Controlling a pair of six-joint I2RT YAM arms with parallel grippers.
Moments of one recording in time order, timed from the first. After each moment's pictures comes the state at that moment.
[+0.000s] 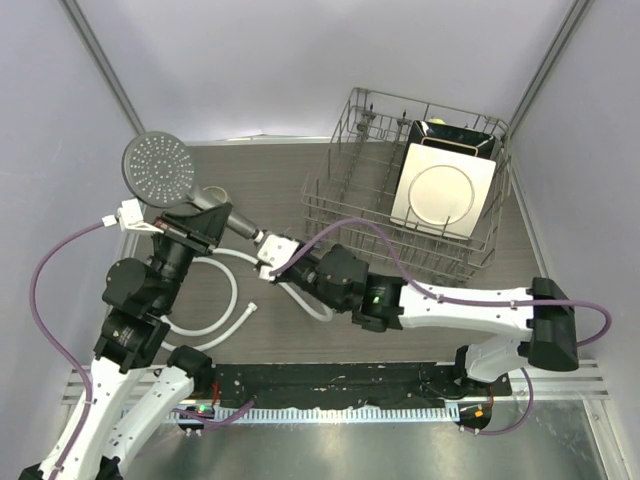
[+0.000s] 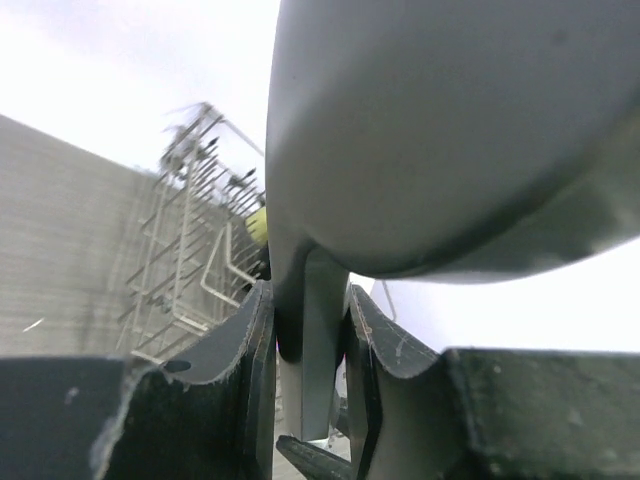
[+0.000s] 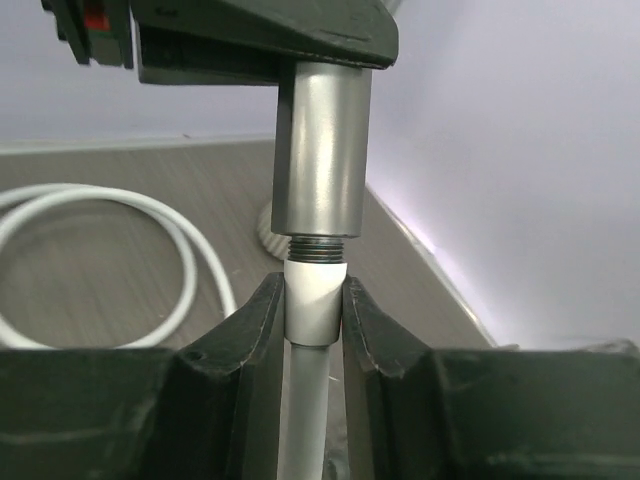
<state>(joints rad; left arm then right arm) -0.44 0.52 0.84 -0.17 -0.12 -0.86 1.33 1.45 1.13 0.42 0.46 -0.56</state>
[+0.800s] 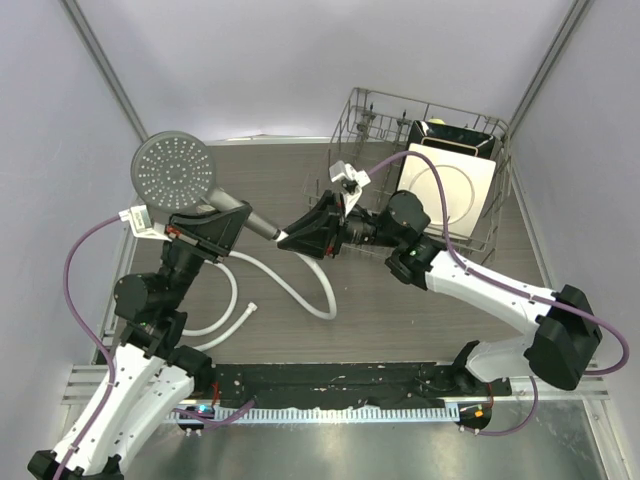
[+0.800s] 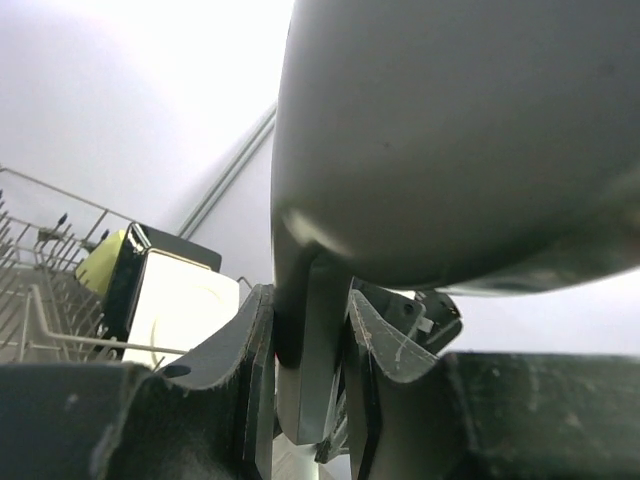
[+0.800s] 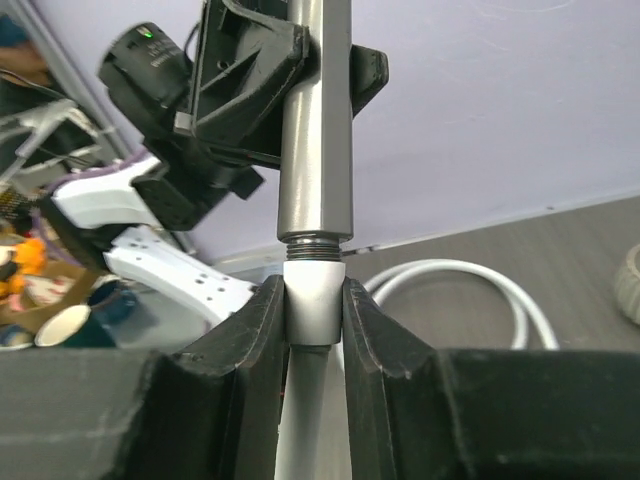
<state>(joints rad) -0.43 0.52 0.61 0.45 0.20 -0.94 0.84 1.31 1.00 0.61 -0.66 0.44</state>
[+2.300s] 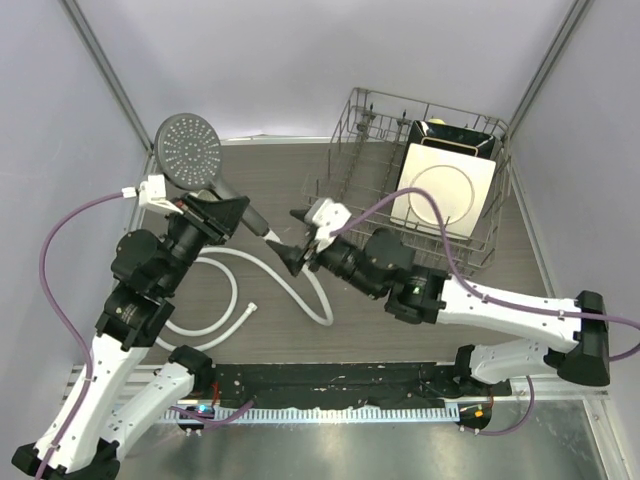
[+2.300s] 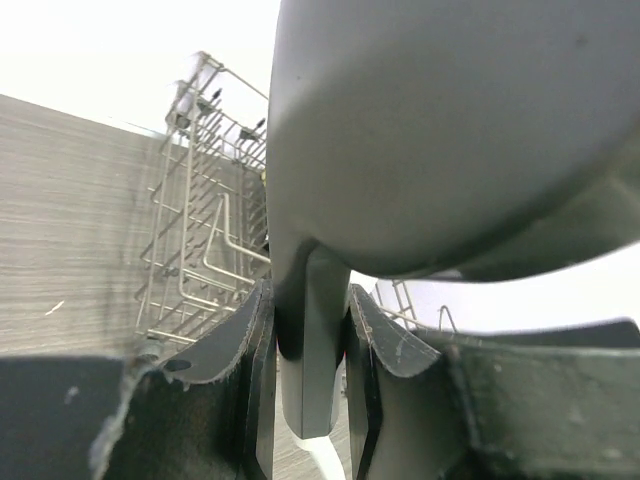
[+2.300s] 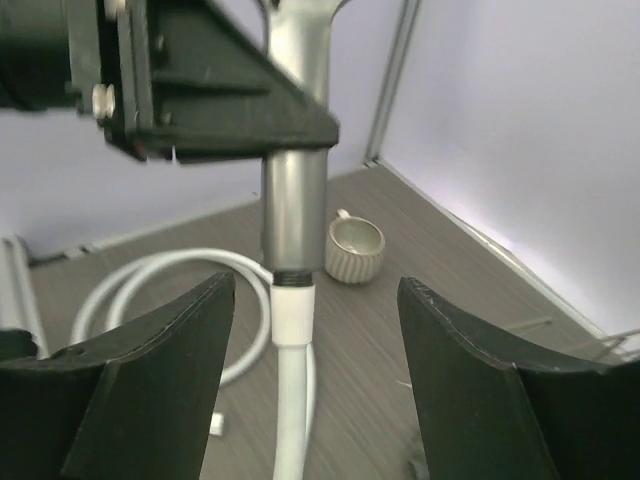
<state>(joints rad) -0.45 0.65 0.95 -0.19 0.00 -0.75 1.19 1.22 1.10 0.30 0.21 -0.12</state>
